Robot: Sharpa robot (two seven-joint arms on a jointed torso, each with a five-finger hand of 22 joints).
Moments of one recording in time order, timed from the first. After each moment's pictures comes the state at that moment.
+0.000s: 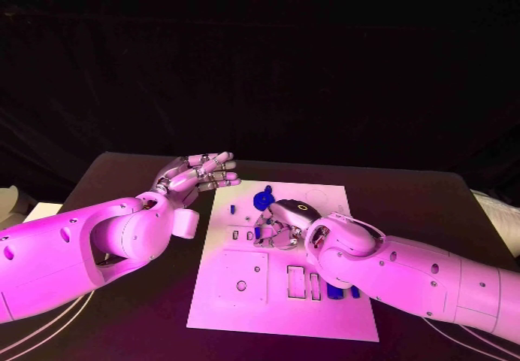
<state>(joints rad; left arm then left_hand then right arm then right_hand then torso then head) 1.20 -0.96 -0.02 1.69 0.13 -0.31 0.43 1.40 -0.06 0.18 0.15 0.15 0.96 0.22 0.08 0.07 1.05 0.17 0.09 0.07 1.15 0.11 0.15 0.19 0.16 1.00 0.22 0.24 0.09 1.04 -0.57 0.01 1.46 -1.59 -0.34 -0.18 1.23 -0.12 0.12 0.09 0.22 1.04 0.13 0.07 0.08 1.45 0.05 1.31 1.31 1.47 -0.03 1.56 1.31 0.04 1.47 0.07 1.50 1.31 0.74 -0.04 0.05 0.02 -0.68</state>
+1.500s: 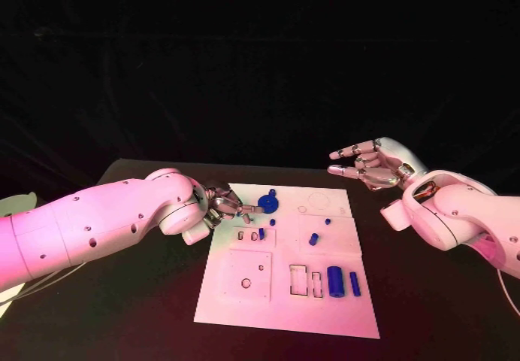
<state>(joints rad) 1.25 -0.77 -0.01 1.48 -0.77 -0.04 -0.53 1.12 -0.04 -0.10 0.29 0.05 1.06 0.04 0.47 0.38 1.34 -0.02 1.17 1.09 1.47 -0.08 1.57 1.31 0.06 1.47 0.03 1.44 1.31 1.21 -0.95 0.04 1.59 -0.77 -0.41 0.16 1.30 -0.06 -0.02 0.12 0.22 0.95 0.15 0.07 0.08 1.38 0.07 1.18 1.30 1.47 -0.01 1.52 1.31 0.04 1.46 0.09 1.44 1.31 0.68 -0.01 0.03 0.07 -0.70</state>
